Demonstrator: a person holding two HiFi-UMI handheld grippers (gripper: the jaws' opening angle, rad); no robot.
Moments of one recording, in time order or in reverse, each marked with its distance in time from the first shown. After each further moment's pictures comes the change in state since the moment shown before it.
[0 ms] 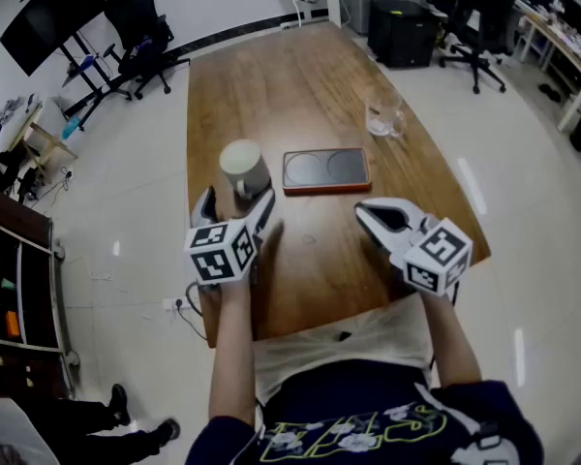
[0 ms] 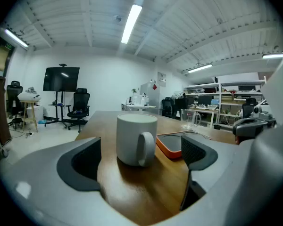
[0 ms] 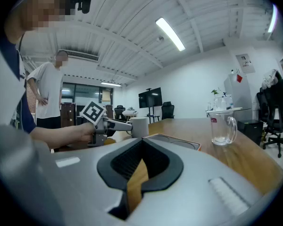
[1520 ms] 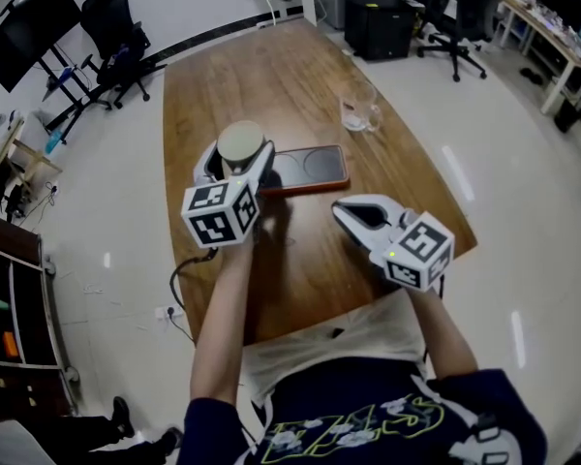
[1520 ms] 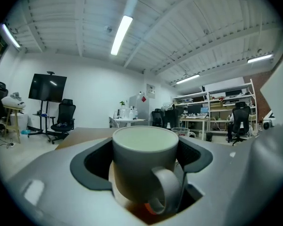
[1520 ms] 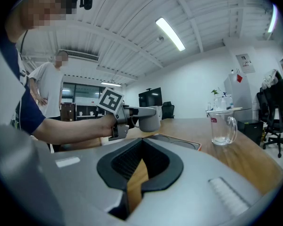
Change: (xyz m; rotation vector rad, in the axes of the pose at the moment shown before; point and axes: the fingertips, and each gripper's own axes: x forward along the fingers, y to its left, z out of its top) left arm 0.061 -0.056 0.076 0.063 -0.161 -0.125; right arm 0.002 0.001 0.001 -0.001 -0.010 0.000
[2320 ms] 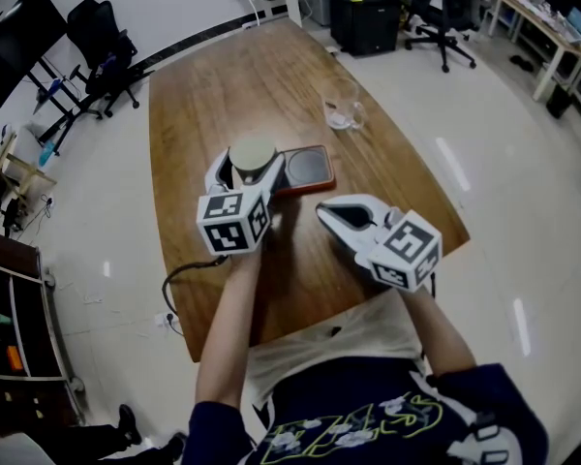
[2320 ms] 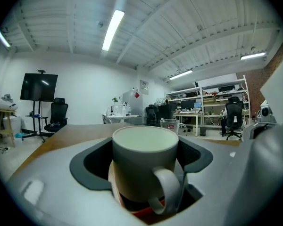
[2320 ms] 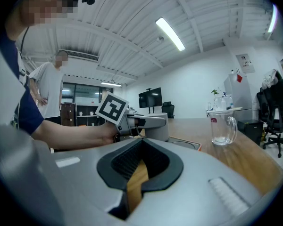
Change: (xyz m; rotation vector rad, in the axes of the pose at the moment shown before) left arm 0.020 -0.046 -0.027 0.048 0.051 -0.072; right arm -0.001 0.002 0.000 -0.004 0.008 0.005
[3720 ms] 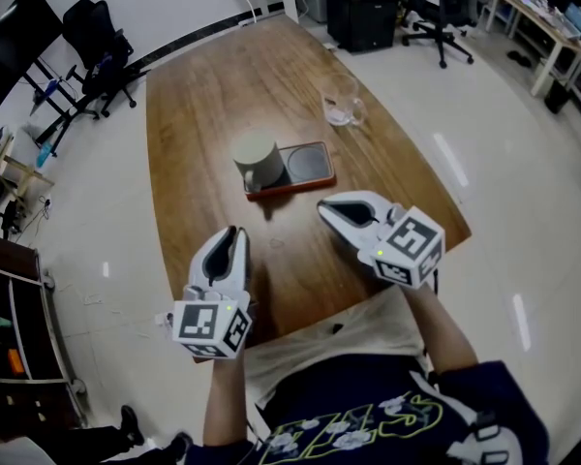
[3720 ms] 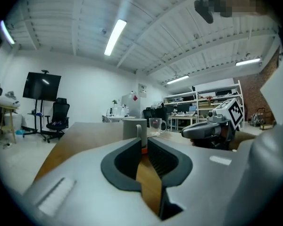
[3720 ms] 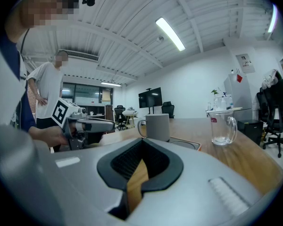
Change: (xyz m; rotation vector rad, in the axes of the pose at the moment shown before) left arm -0.154 -0.024 -0.031 -0.022 -0.055 -0.023; right arm 0.000 0.001 -0.002 -0.001 0.005 0.001
